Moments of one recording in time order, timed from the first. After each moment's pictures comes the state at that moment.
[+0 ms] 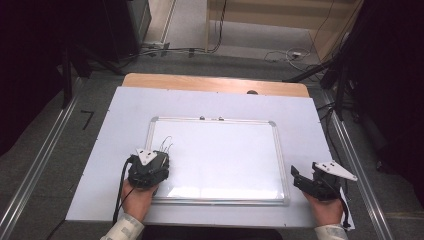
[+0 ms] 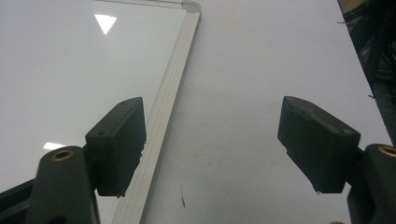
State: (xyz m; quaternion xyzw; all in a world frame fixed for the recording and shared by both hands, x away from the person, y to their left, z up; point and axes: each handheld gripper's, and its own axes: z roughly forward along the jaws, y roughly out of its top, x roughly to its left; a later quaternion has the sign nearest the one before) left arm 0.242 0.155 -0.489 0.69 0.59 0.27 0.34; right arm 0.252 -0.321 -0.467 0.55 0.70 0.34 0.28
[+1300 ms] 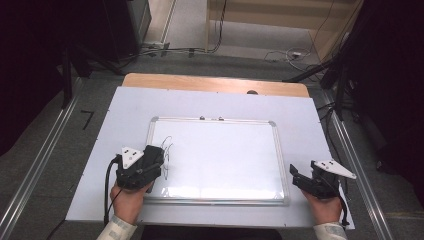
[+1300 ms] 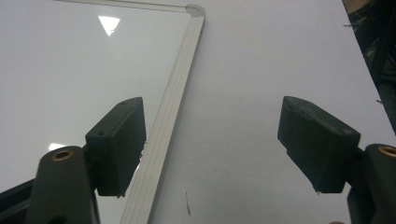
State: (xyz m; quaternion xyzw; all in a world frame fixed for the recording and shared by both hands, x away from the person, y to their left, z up) left arm 0.224 0.170 -0.461 0.66 0.57 0.27 0.40; right arm 0.256 -0.318 -0.466 0.55 0.70 0.35 0.28
